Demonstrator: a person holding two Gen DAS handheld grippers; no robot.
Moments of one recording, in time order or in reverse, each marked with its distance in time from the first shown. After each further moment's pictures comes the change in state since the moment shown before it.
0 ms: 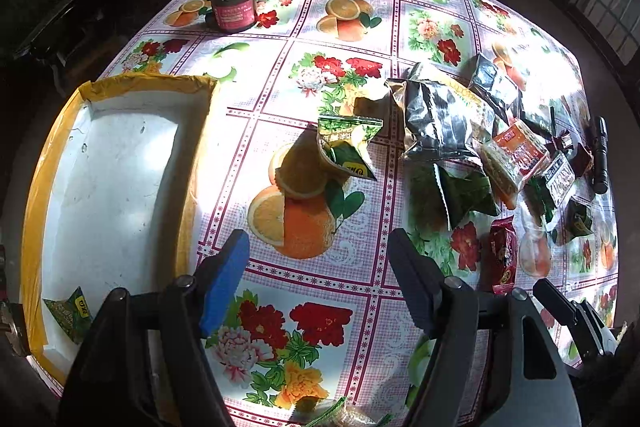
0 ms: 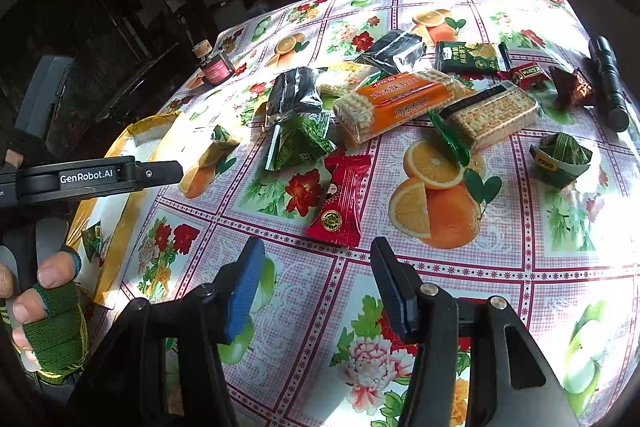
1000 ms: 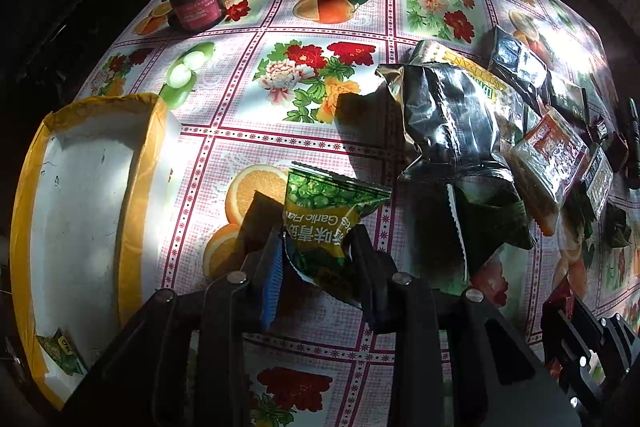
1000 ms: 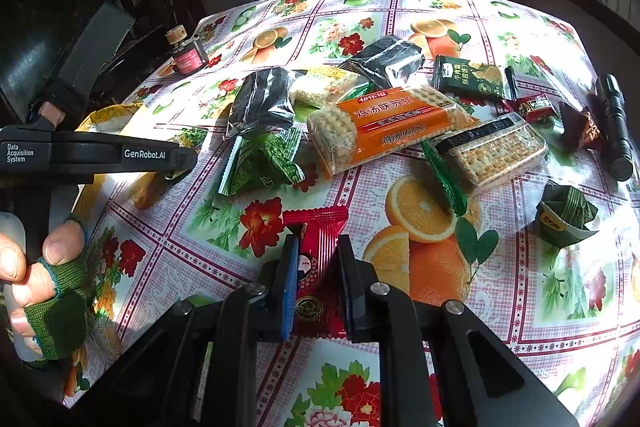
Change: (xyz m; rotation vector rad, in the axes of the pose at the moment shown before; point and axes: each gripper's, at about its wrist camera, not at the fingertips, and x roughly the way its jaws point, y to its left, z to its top) left arm 0.041 -0.033 0.011 0.068 0.033 0.076; right arm 0.015 -0.008 0.012 -0.057 -0.005 -0.068
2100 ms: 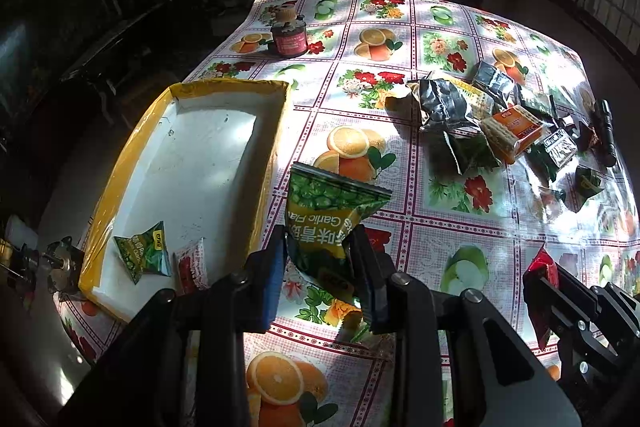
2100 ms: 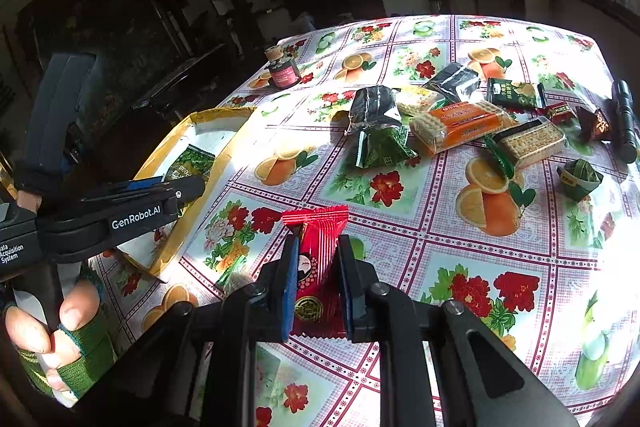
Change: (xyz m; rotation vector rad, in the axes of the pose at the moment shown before) left arm -0.108 0.043 -0.097 -0.064 -0.188 0.088; right arm -0.067 0.060 -0.037 -0.044 -0.070 0.193
